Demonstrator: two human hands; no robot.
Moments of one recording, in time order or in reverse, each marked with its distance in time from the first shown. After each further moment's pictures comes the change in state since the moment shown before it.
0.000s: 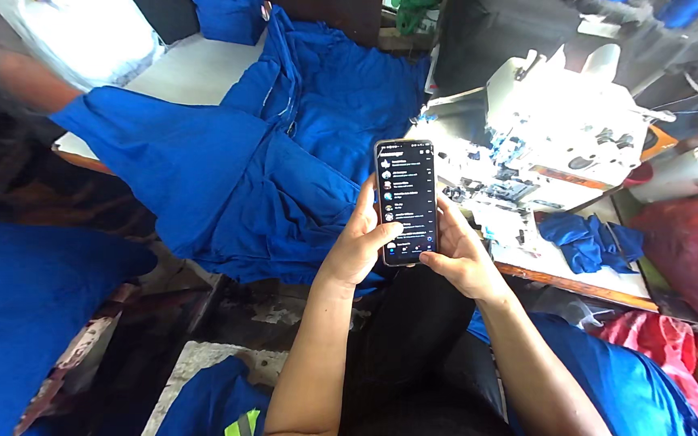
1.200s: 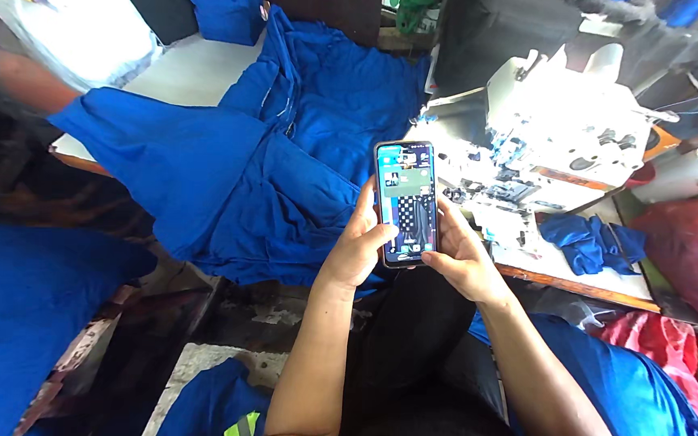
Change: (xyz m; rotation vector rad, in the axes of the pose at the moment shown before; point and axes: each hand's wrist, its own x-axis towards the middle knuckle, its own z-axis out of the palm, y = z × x) left_hand 0.002 -0.006 -0.010 -0.026 -0.034 -0.026; right_hand 0.002 -0.004 0.002 -0.021 0.054 0.012
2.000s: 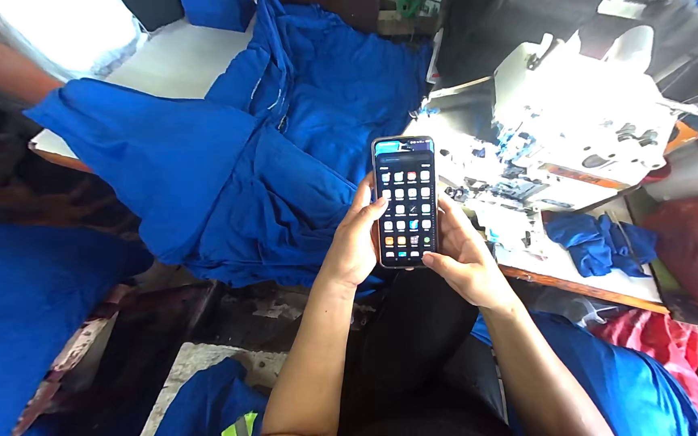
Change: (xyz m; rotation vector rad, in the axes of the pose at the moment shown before) left_hand 0.011 -0.006 0.001 -0.080 0.128 -0.030; right_hand 0.000 0.003 -0.006 0.018 -0.026 0.013
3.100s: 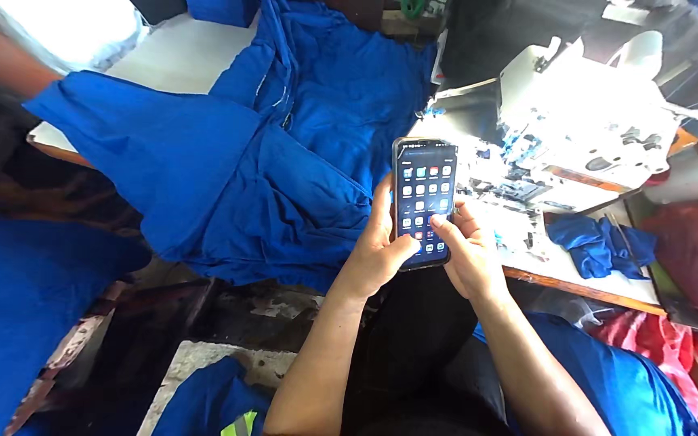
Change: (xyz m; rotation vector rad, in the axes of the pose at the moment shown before) left_hand -0.009 -0.003 0.014 0.158 -0.112 0.091; right_hand 0.010 0.004 0.019 0.066 0.425 0.016
